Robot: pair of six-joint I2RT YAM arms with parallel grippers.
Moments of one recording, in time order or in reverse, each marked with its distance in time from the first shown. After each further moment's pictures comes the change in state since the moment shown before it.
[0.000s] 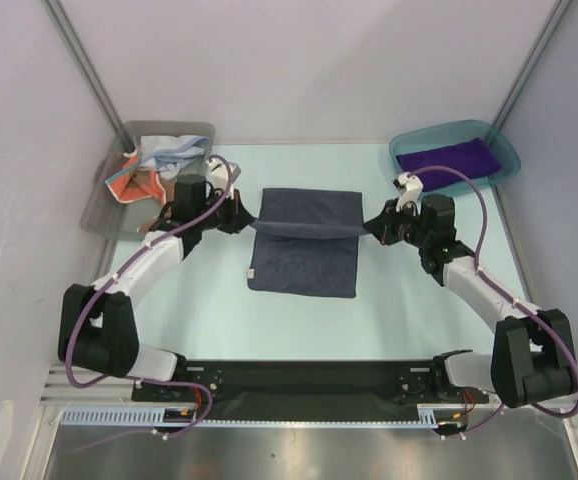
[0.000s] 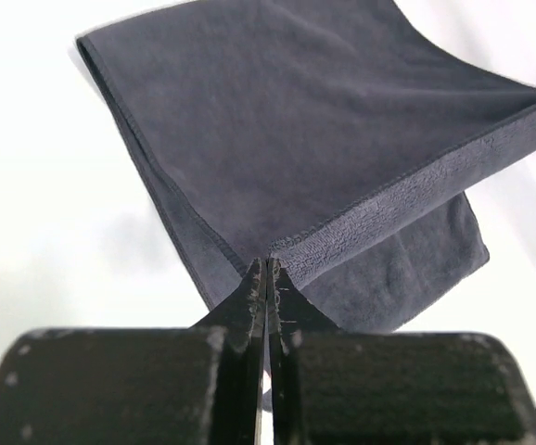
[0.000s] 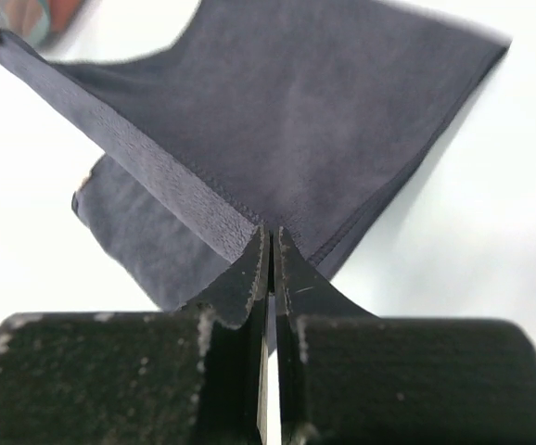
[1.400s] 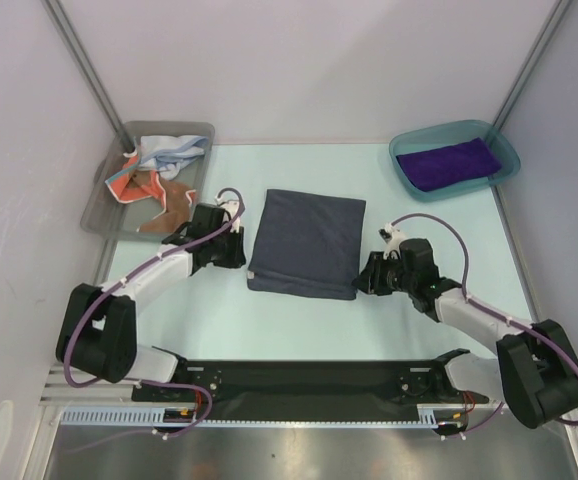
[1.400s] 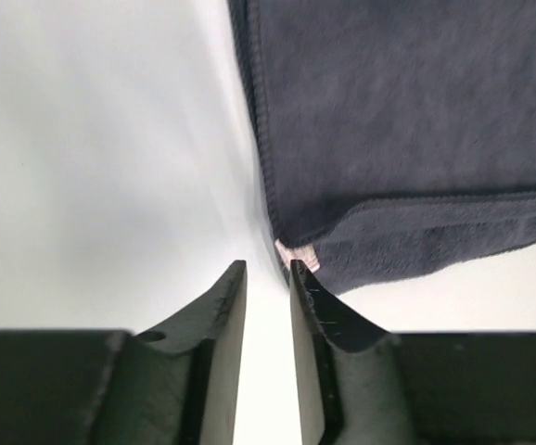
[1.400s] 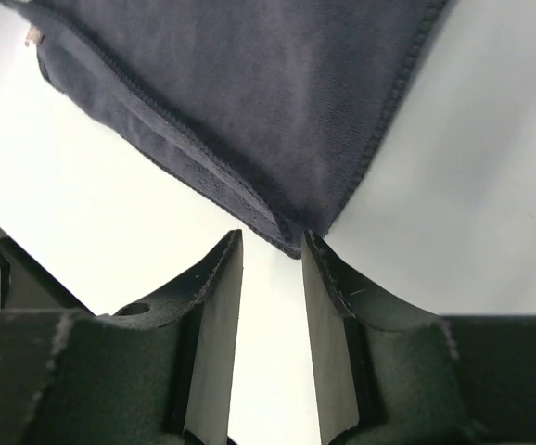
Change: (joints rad) left arm -0.097 -0.029 -0.150 -0.214 -0.309 -0.061; right arm 0.166 -0.092 -0.321 -0.050 0.084 0.247
